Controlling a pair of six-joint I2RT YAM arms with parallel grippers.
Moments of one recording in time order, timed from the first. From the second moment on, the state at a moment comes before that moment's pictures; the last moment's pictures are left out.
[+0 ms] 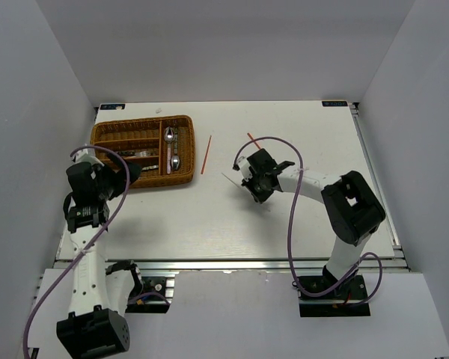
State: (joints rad) left arm 0.25 0.83 0.75 -0.40 0.31 -0.55; right arm 0.64 1.79 1.09 -0.43 -0.08 -0.23
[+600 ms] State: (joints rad) left arm -0.29 0.81 0.61 0.02 0.47 -0.79; right arm 0.69 1.38 0.95 -0.07 -0.46 0.36
